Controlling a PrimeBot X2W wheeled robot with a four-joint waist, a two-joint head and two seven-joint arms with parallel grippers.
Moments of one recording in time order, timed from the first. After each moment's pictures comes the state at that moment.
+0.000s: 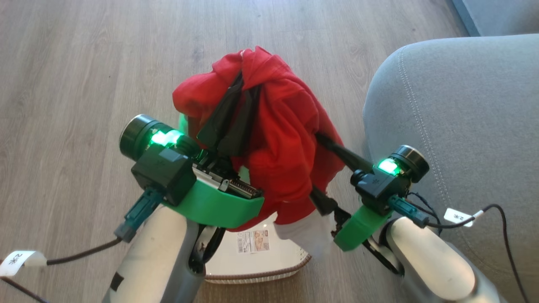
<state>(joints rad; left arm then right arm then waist) -0.37 0.04 -0.44 -0.16 -0.25 0.04 -0.25 -0.38 -0.22 0.61 0.21 0.18 0.13 -0.26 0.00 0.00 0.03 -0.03</state>
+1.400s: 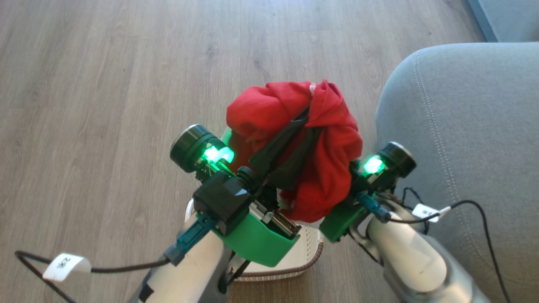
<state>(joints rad) -0.37 0.04 -0.59 -0.17 -0.19 -0.03 -0.25 -0.42 -0.09 0.54 0.39 -0.06 0.13 -0.26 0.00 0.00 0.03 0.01</state>
